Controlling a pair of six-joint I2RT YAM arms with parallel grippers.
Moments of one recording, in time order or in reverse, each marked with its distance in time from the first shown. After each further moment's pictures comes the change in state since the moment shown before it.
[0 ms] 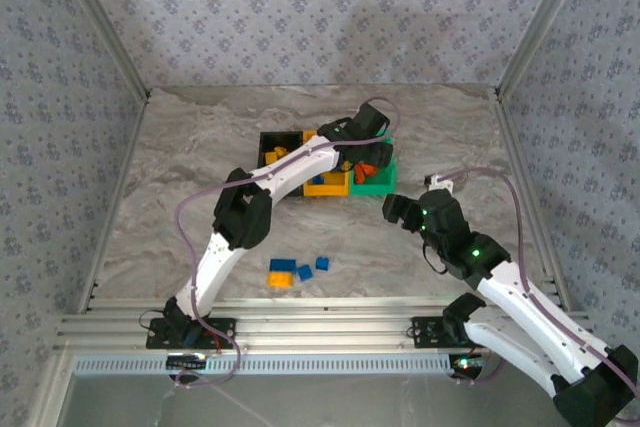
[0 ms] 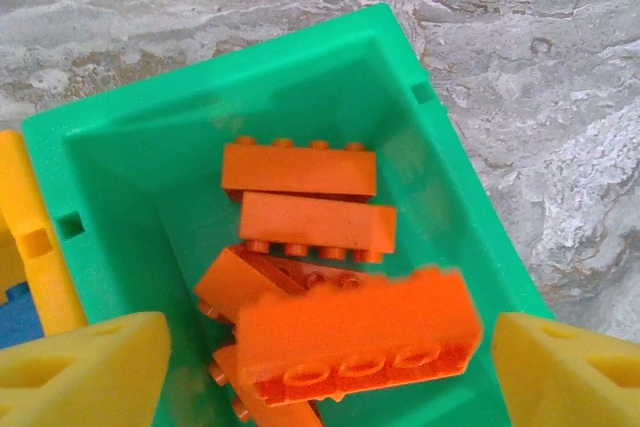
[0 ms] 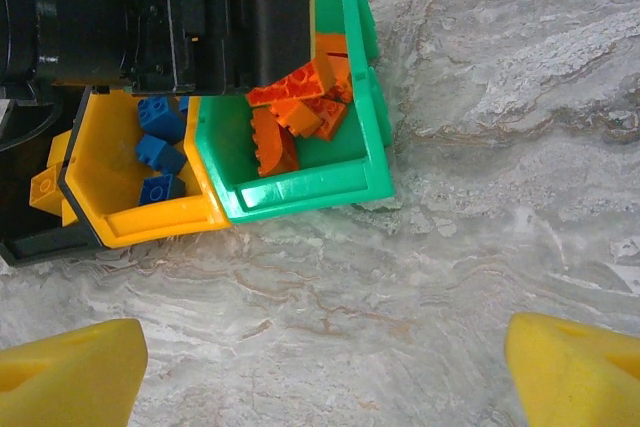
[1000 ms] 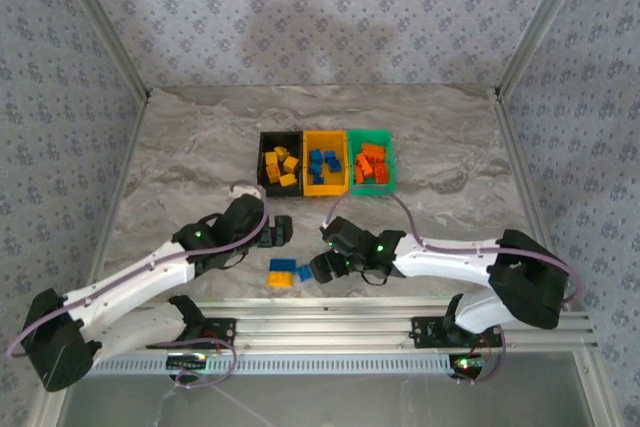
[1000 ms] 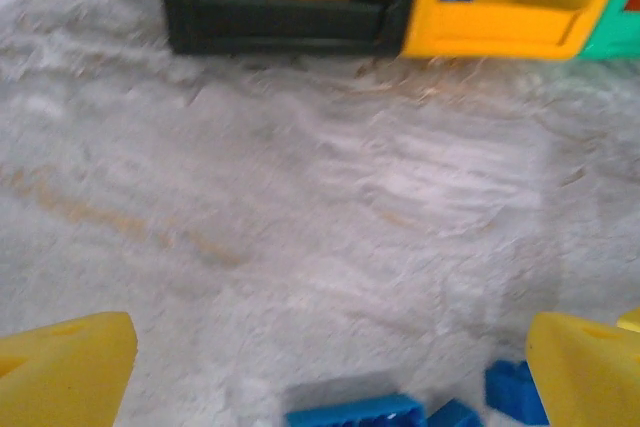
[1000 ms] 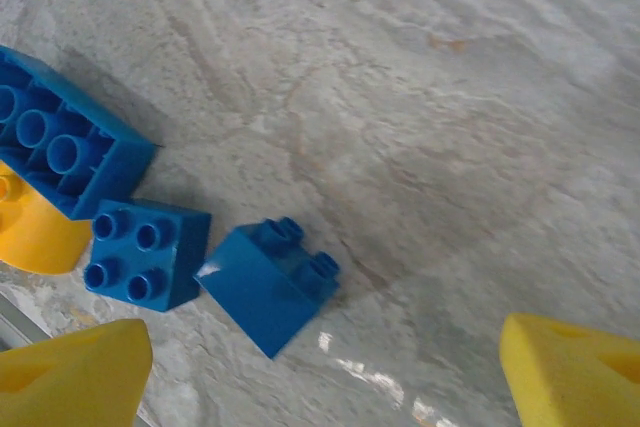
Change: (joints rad) left arm 0.002 -1.408 -1.556 0.156 -0.110 -0.299; right arm 0.499 0.688 0.119 0.167 -0.205 -0.118
